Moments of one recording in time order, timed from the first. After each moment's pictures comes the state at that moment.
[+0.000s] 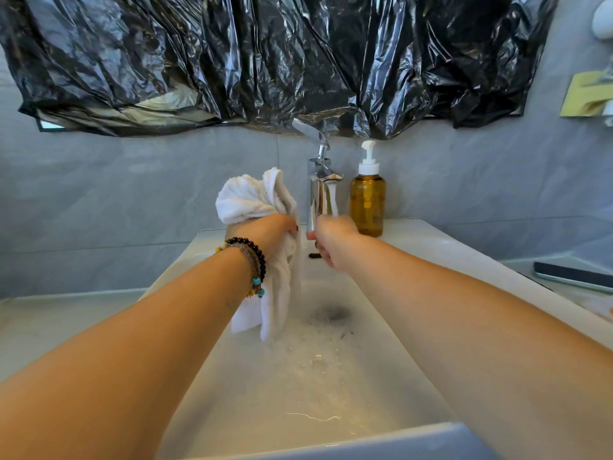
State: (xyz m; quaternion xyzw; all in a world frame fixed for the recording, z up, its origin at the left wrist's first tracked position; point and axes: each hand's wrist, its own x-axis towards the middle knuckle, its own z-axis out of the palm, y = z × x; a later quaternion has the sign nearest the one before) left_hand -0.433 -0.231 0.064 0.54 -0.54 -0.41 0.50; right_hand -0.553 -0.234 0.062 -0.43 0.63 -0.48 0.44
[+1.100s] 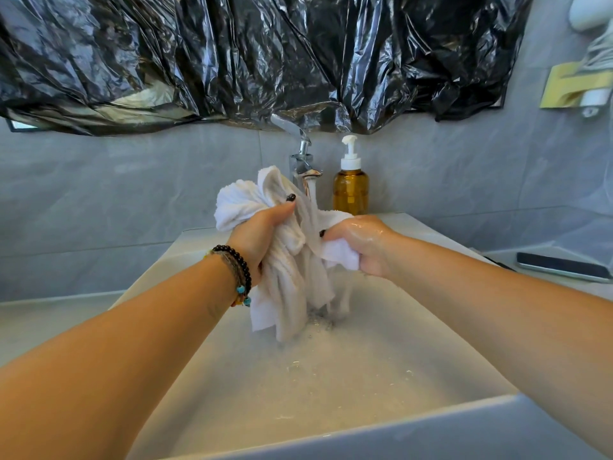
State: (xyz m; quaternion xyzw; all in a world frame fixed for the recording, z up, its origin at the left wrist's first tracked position) left_hand -0.451 -0.224 0.053 0.41 -0.52 -0.58 0.48; right_hand -0.617 -0.232 0.036 -0.41 0.58 -0.52 0.48
